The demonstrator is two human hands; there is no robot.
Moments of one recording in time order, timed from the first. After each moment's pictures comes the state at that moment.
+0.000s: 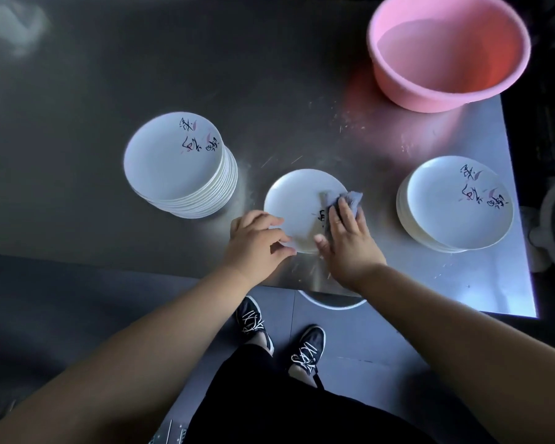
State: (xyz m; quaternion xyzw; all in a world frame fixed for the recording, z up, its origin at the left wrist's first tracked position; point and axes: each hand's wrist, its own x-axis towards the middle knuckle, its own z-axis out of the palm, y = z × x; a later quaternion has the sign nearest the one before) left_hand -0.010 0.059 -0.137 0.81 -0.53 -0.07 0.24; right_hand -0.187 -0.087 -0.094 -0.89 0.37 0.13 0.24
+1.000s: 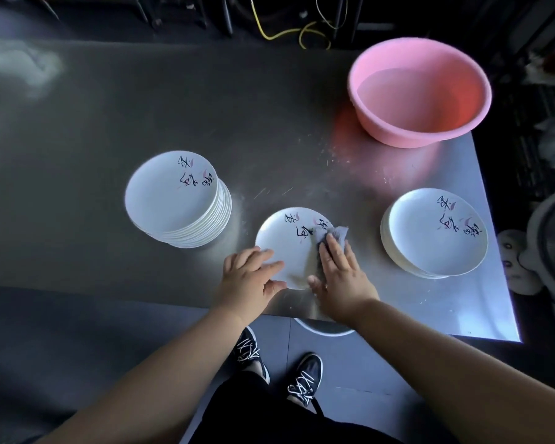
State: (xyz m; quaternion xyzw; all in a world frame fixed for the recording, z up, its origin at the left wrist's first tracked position) left_hand -0.021 0.072 -0.145 0.80 -0.56 0.00 0.19; right_hand -0.206 -0.083 -0.092 -0.89 0.35 0.15 0.24
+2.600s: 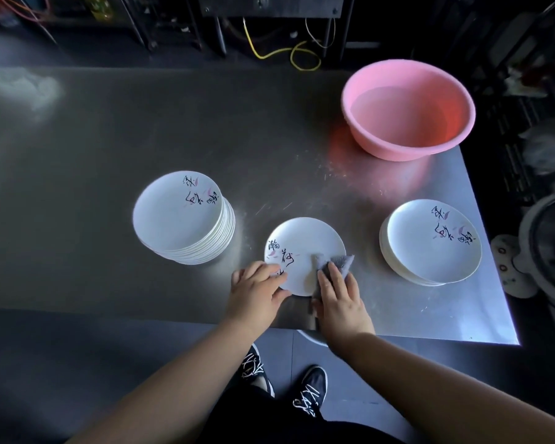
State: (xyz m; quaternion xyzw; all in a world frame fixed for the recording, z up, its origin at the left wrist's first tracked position) left_hand -0.025 0.062 -0.129 0.81 -0.54 -0.05 0.21; right_hand -0.215 -0.042 -0.128 -0.90 0.39 0.00 0.17
